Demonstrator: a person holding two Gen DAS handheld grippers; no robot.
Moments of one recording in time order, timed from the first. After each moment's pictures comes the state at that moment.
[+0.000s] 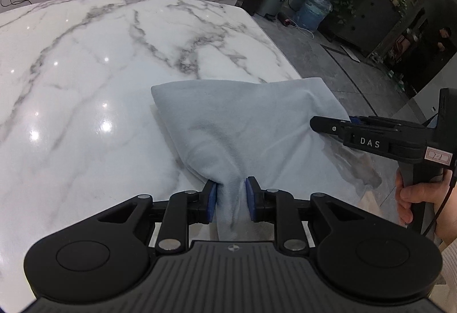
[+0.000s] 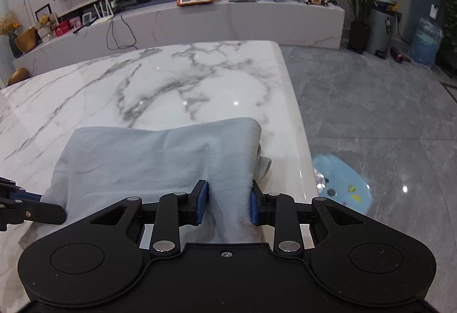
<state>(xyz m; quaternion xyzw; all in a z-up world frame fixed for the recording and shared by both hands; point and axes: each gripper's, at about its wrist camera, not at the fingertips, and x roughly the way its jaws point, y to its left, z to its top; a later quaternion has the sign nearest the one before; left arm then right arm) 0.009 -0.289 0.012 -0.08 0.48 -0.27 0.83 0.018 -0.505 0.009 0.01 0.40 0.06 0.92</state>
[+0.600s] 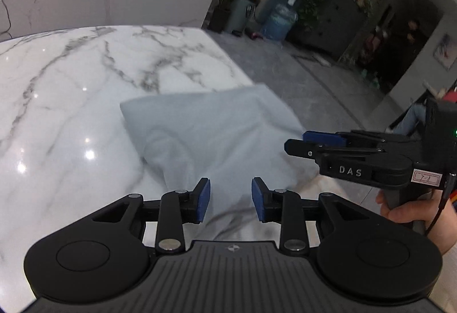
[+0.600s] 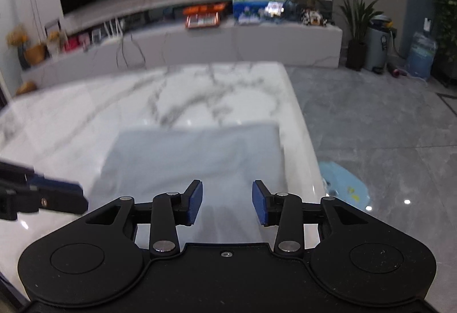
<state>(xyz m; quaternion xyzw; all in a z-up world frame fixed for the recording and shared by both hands) -0.048 -0.297 0.041 -0.05 0.44 -0.32 0.84 -0.055 -0.479 0.034 0.00 0.38 0.04 0.93</state>
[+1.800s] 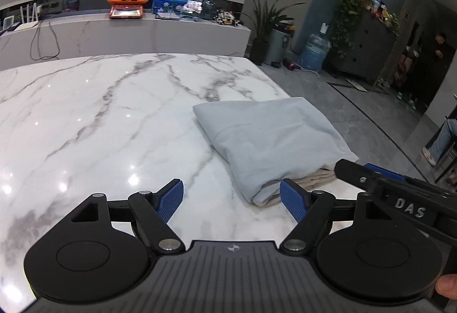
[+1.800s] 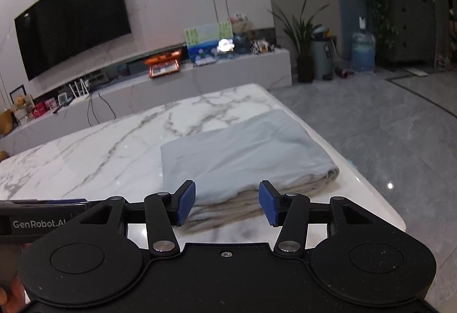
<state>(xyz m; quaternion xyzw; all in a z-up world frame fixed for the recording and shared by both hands) -0.113 -0.233 0.058 -0.05 0.37 -0.23 0.90 -0.170 -0.383 0.059 0.12 0.26 -0.07 0.96</state>
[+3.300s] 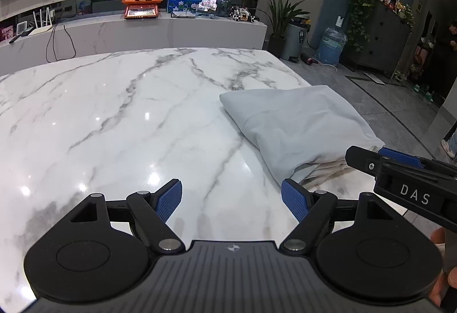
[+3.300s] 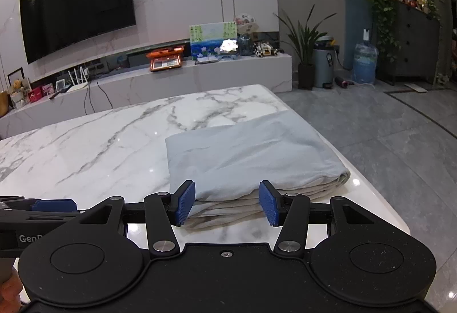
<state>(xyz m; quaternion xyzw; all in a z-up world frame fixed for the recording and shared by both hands) -0.115 -0.219 0.041 -0.01 0.37 -0.20 0.91 -0.158 -0.357 0.051 0.06 0.27 -0.08 0.96</state>
